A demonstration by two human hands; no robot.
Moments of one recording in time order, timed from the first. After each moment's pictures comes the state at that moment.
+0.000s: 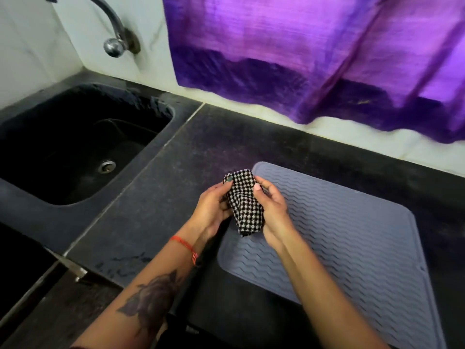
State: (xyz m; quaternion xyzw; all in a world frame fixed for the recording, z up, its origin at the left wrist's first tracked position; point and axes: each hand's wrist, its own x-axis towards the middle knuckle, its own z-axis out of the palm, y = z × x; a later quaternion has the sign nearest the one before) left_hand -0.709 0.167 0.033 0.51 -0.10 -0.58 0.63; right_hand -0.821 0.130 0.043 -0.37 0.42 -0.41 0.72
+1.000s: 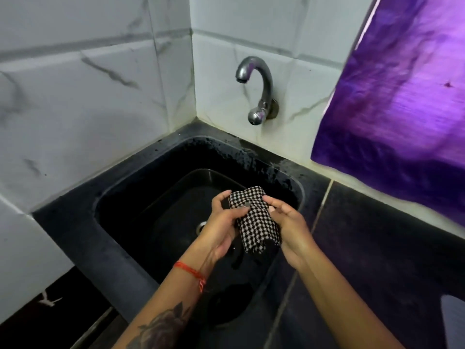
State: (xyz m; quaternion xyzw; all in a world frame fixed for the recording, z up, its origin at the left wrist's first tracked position) left_hand -0.325 0.185 0.078 0.47 -0.08 -0.51 0.72; right_hand -0.435 0.109 0.080 -0.49 0.39 -0.28 0.73
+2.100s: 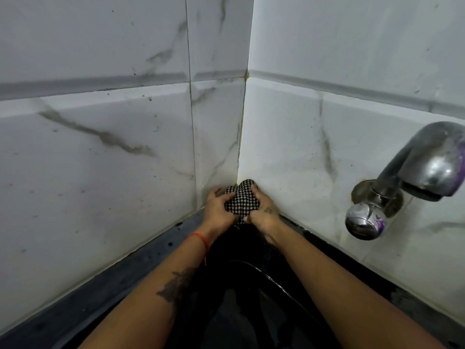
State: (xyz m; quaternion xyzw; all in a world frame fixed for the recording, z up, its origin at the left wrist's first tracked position) left_hand 0.019 -0.027 0.019 0.81 -0.33 -0.16 0.46; right_hand -0.056 -0.124 0.011 -0.74 0.31 -0.21 0.56
